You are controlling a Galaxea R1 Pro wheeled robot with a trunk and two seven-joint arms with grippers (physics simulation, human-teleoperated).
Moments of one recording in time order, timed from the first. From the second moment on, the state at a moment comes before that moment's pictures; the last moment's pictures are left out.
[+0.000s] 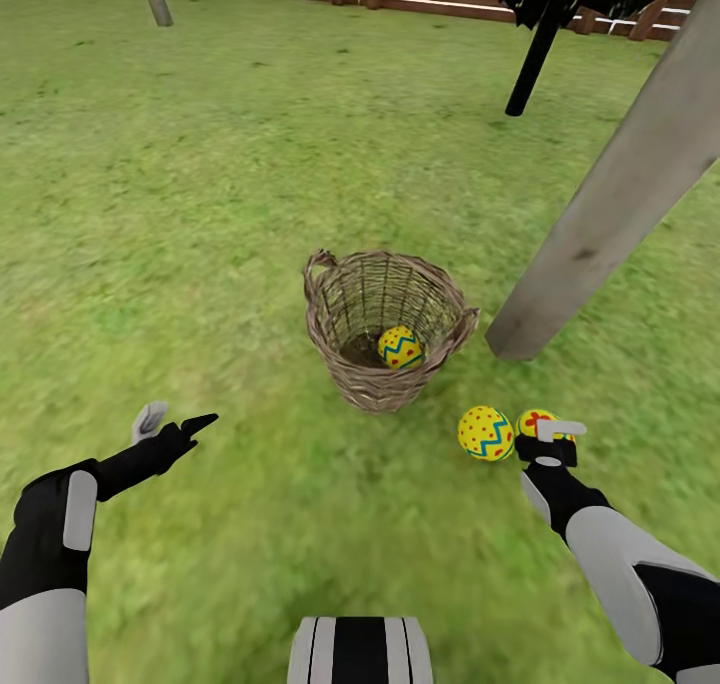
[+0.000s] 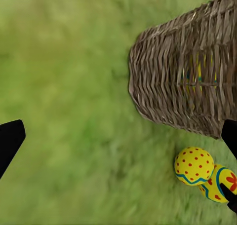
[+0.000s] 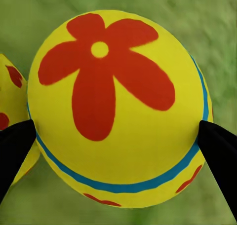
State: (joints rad) left arm -0.62 0.09 0.59 -1.16 0.27 0.96 -0.65; right arm -0.93 -0.13 -0.15 -0.26 0.17 -0.03 -0.35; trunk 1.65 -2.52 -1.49
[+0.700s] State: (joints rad) left arm -0.62 0.09 0.59 -1.16 0.27 0.96 -0.65; right arm -0.93 -0.13 -0.15 -0.26 0.17 -0.02 -0.36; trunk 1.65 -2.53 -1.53
